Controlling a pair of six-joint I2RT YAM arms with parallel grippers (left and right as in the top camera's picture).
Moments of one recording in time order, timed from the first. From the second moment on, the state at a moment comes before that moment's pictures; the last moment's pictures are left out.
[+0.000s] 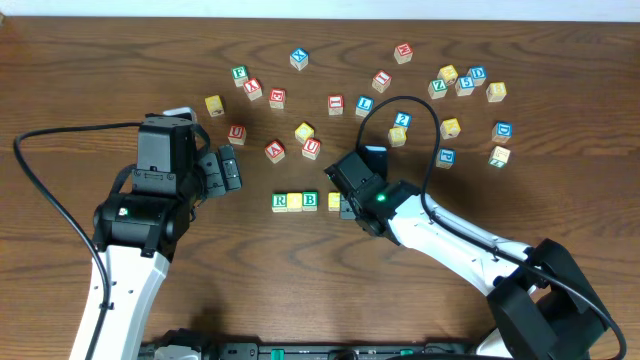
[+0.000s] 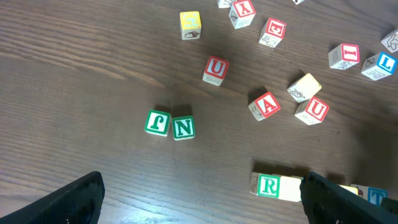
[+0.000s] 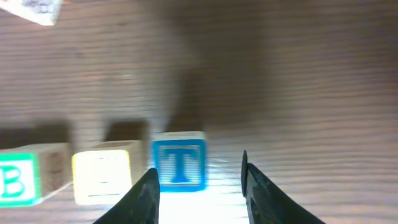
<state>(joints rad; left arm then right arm) -0.13 1.13 1.05 -0.82 -0.09 -0.30 0.73 1.69 1.01 -0.53 0.30 0.73</state>
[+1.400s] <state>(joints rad) -0.13 1.13 1.05 -0.82 -0.09 -0.30 0.72 1.81 1.01 -0.44 0.30 0.71</state>
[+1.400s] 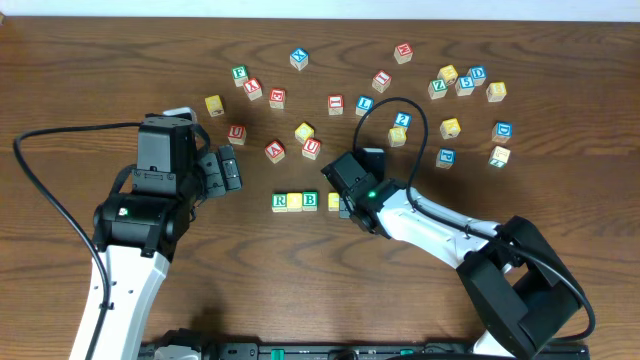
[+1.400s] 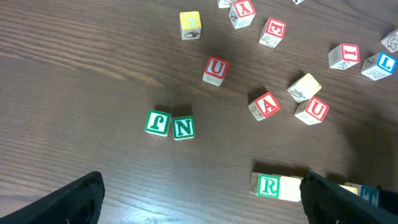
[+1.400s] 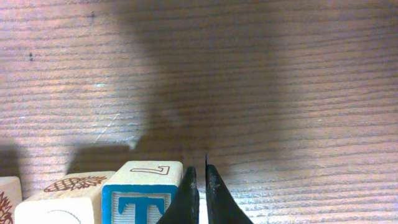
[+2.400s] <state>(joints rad) -0.13 1.13 1.05 -0.82 -0.09 -0.30 0.72 1.81 1.01 -0.34 0.39 0.68</state>
